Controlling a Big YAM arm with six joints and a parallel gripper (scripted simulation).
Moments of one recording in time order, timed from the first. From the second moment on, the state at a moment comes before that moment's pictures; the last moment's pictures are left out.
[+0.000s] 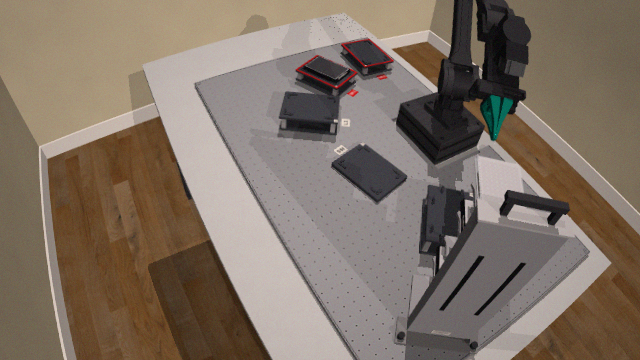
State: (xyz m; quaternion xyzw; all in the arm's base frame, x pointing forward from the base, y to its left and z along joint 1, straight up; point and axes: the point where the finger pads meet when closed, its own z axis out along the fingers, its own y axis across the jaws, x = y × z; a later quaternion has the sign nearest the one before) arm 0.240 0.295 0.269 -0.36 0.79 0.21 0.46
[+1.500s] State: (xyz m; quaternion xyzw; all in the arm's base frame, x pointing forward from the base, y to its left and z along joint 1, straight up) arm 0.257 0.315 0.269 -0.36 0.79 0.21 0.46
